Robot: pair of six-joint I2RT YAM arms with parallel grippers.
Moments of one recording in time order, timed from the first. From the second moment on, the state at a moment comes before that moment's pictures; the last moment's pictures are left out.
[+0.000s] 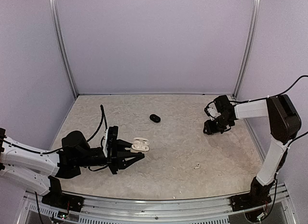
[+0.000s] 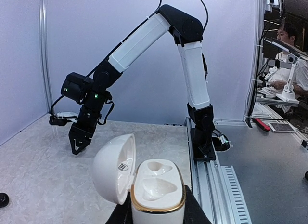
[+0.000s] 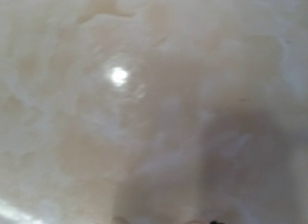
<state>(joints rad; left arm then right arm) -1.09 1.17 0.37 0.90 0.34 -0.05 0.28 1.81 1.07 -0.31 -0.09 0.01</state>
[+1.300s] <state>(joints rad) -1.09 1.16 0.37 0.91 0.36 -0.05 0.31 1.76 0.99 -0.30 -0.36 0.05</state>
